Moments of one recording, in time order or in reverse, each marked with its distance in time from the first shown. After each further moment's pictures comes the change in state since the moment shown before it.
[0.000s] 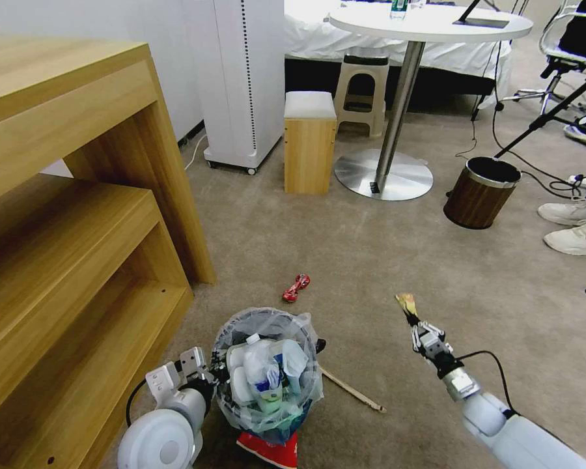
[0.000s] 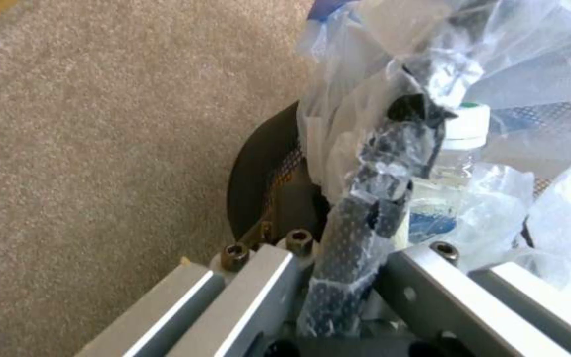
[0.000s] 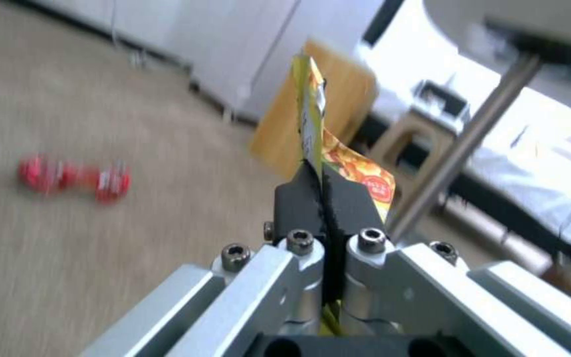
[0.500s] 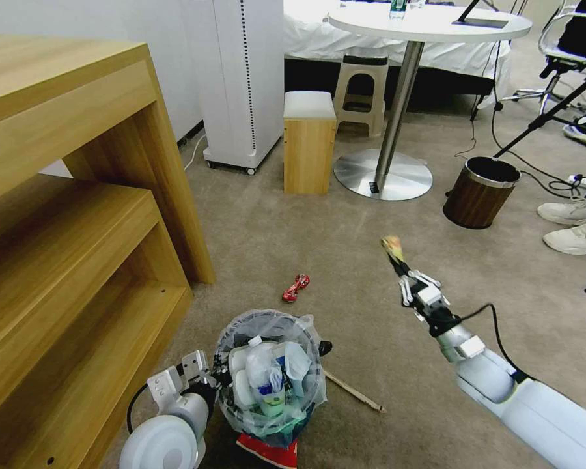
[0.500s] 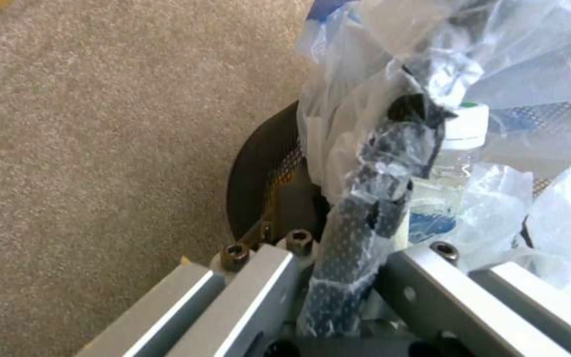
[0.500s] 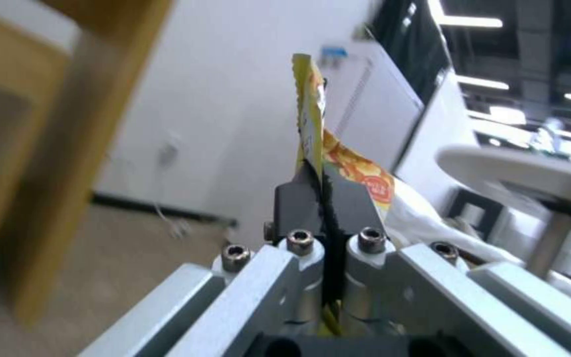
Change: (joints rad) left arm 0.027 -0.016 0.007 -0.021 0.036 0.007 0.005; right arm 0.015 -0.190 -0.015 0.543 0.161 -0.092 -0.030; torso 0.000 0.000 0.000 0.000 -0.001
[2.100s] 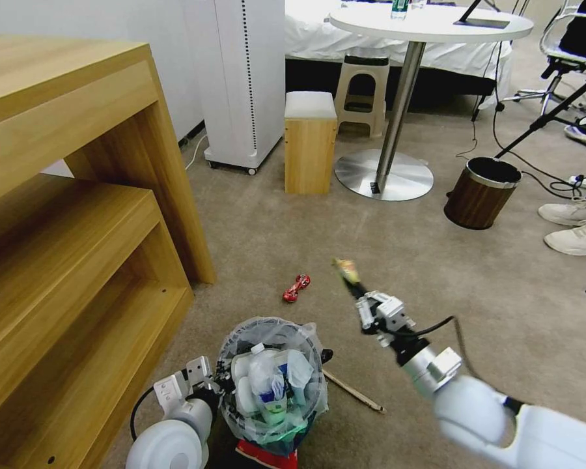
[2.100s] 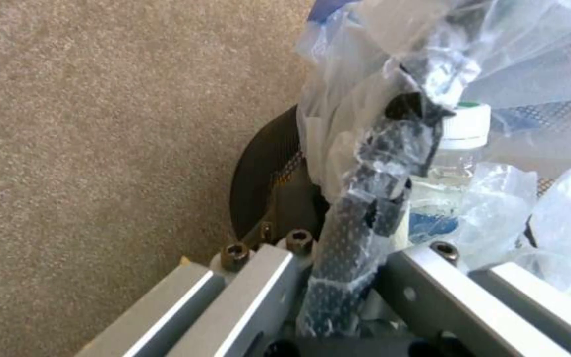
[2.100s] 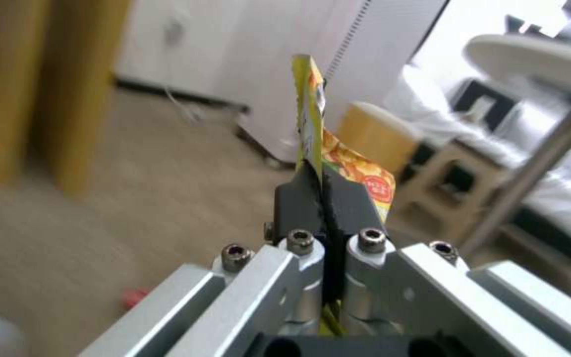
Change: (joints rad) left arm 0.002 -0.006 0.020 0.032 0.038 0.005 0.014; right arm 0.018 -0.184 -0.191 0.239 0.036 -0.436 0.216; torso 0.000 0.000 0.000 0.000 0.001
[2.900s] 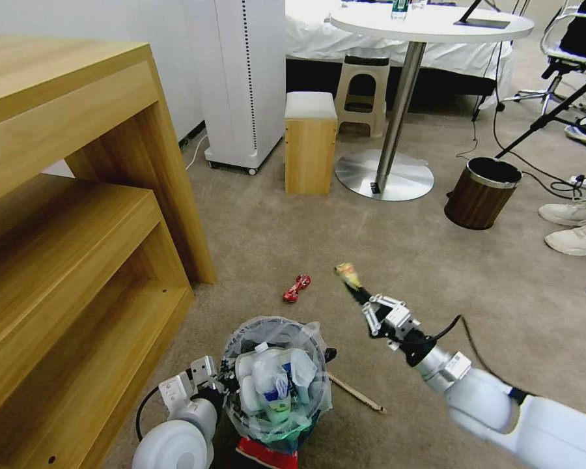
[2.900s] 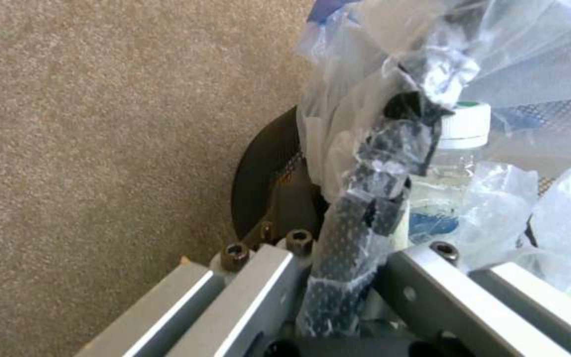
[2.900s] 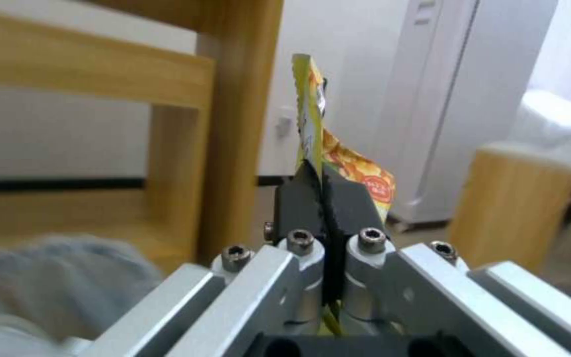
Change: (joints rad) left arm -0.008 -0.015 0.011 0.014 0.013 -0.004 0.015; right arm 0.027 0.100 -0.131 -0.034 0.211 0.331 -0.258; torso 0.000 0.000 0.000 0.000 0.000
